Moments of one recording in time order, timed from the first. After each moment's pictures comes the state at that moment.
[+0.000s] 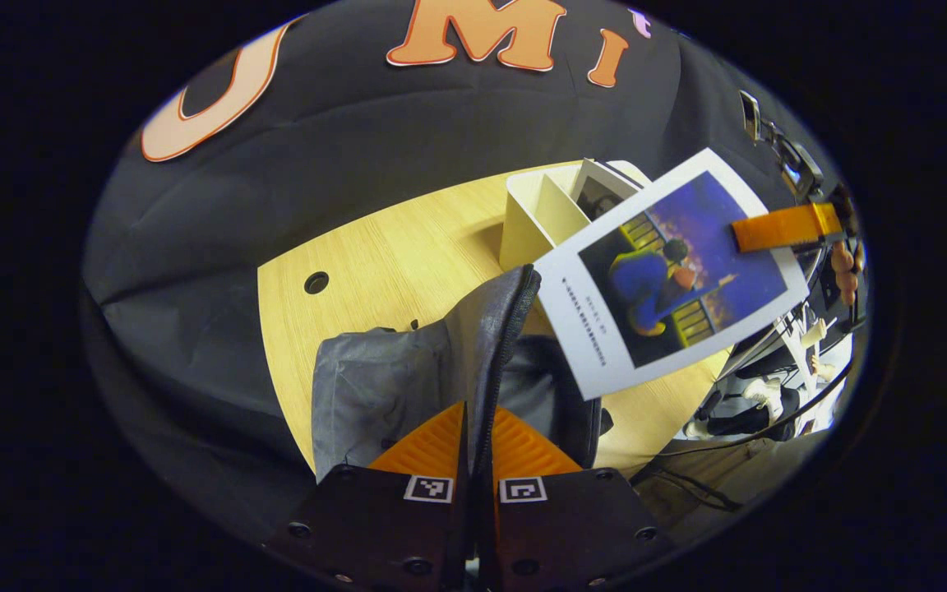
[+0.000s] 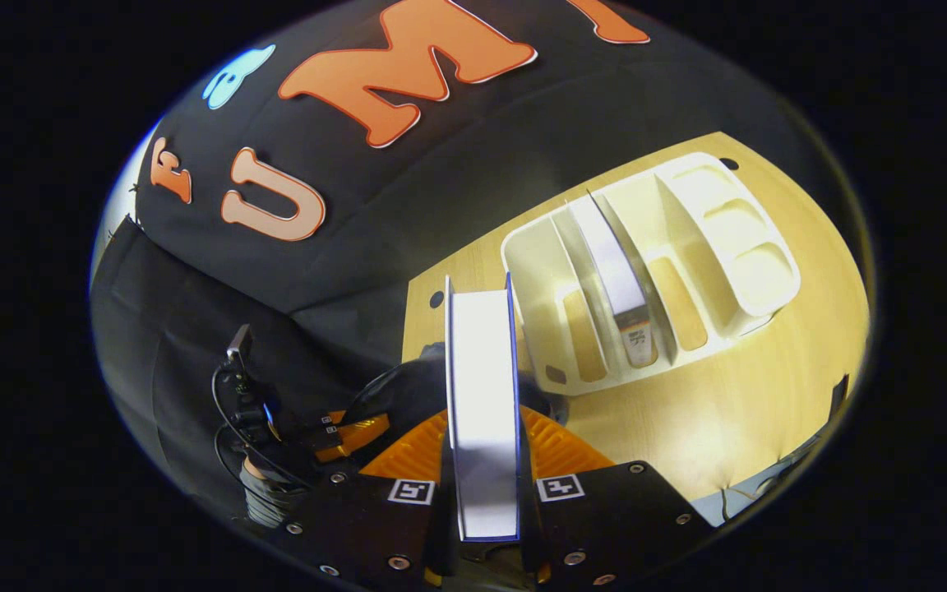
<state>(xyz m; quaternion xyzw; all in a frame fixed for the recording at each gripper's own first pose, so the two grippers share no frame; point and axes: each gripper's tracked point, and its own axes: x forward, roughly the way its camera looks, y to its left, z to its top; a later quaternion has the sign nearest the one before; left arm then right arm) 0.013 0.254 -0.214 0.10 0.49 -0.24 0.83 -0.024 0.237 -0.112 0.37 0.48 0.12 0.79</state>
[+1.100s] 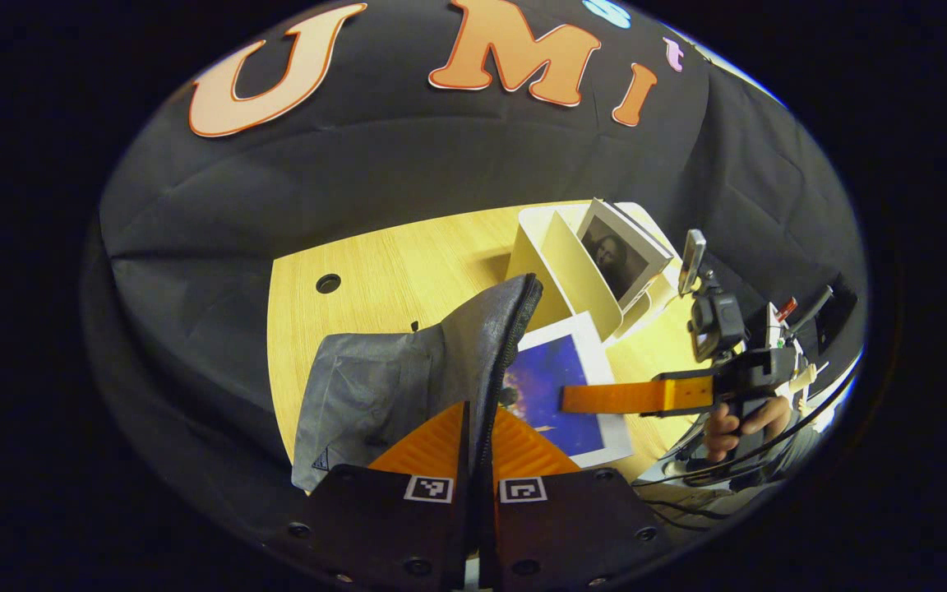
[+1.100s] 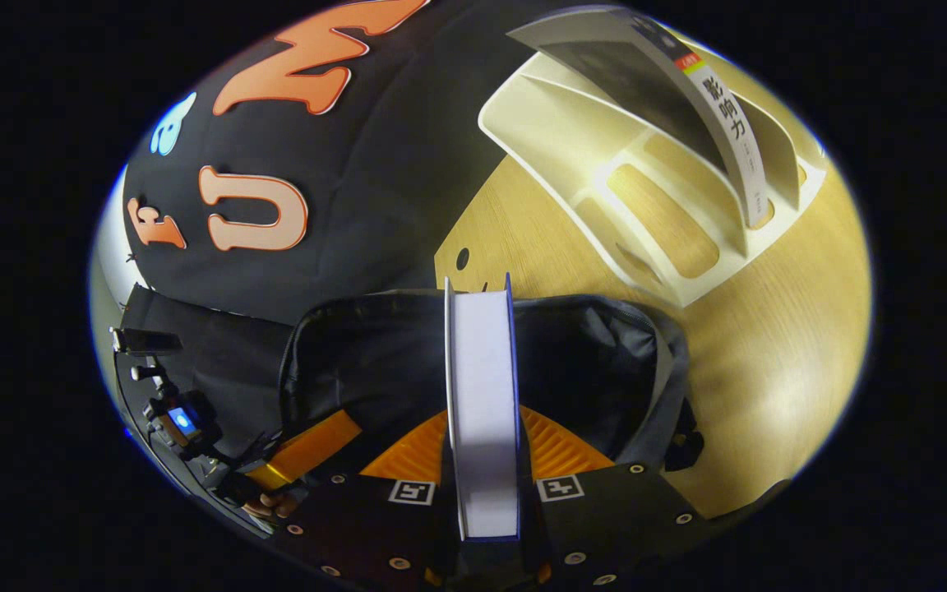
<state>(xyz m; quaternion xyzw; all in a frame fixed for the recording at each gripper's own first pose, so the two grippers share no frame) 0.003 0.250 -0.193 0.03 0.46 -0.21 0.86 -0.026 0.387 -0.215 0.52 0.46 0.16 0.70</state>
